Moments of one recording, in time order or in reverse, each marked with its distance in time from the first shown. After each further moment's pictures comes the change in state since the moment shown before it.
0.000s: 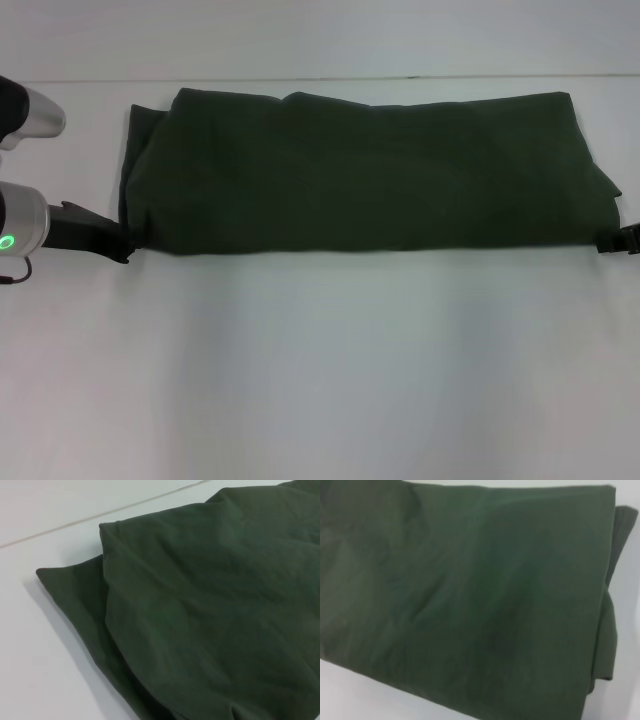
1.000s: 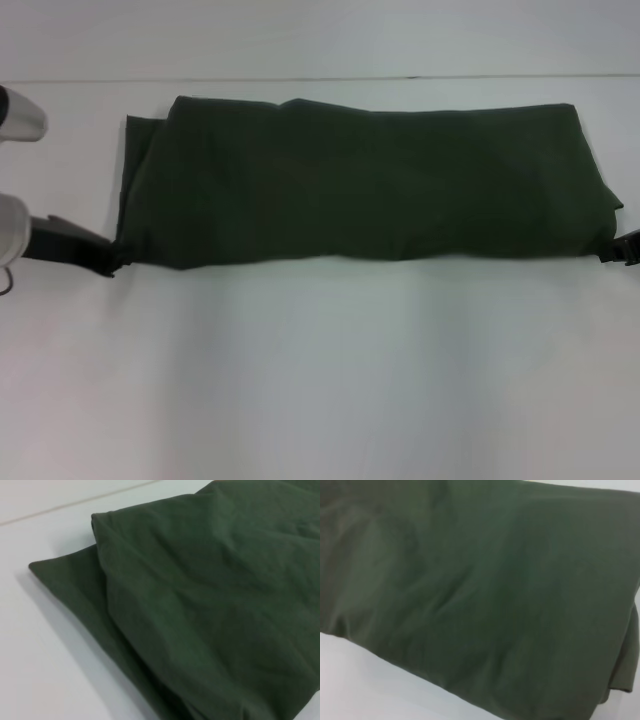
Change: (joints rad) left arm 0.024 0.008 -0.006 0.072 0.022 0.122 -0.047; right arm -0.017 0.060 -0.028 -0.176 -0.079 -0.130 0.044
